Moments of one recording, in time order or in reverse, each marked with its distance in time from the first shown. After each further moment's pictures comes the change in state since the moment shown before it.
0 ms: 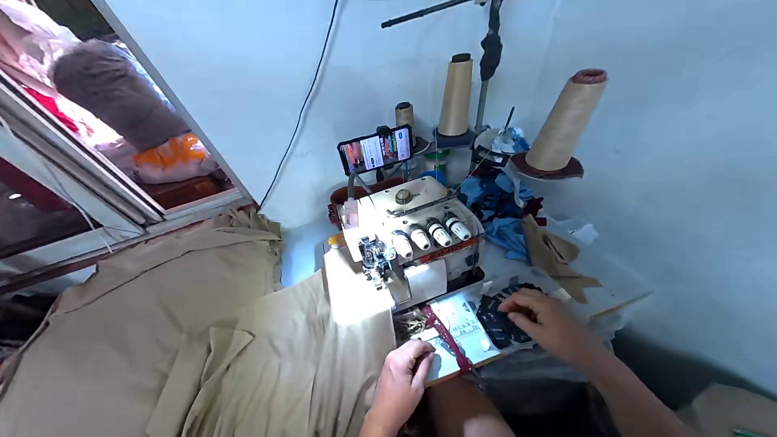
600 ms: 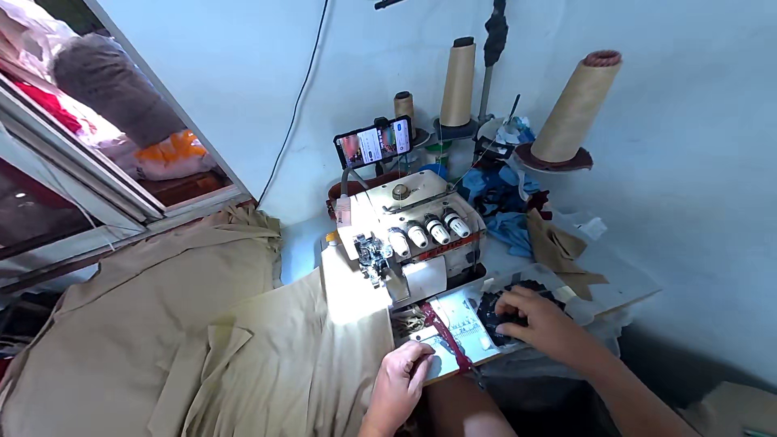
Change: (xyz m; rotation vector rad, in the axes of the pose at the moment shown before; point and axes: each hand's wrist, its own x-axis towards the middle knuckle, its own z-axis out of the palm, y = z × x) left_hand -0.005 -0.001 -0.001 -0.006 -0.003 0.017; right_hand 0.008 0.001 0.007 -0.044 -0.146 0.028
